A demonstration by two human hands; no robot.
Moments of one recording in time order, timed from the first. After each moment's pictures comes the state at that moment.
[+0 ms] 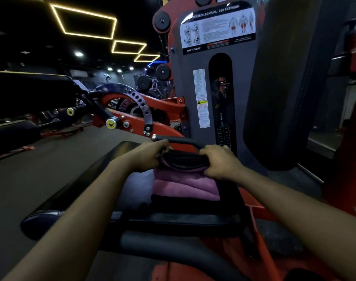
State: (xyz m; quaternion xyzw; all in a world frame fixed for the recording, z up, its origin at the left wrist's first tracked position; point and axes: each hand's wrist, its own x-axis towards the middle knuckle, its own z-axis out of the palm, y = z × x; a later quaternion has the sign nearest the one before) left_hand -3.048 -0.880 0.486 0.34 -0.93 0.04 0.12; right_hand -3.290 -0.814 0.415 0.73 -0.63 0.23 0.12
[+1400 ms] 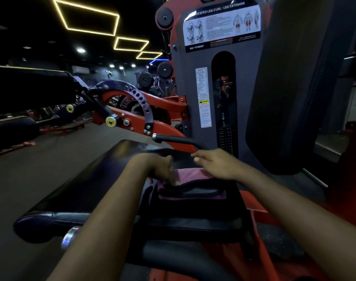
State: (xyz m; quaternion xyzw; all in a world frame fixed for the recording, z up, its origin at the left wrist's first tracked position) left_hand -3.085 -0.886 0.466 0.50 -0.85 -0.12 -0.11; right_hand -3.286 -0.802 0.427 0.74 -0.61 0.25 -0.06
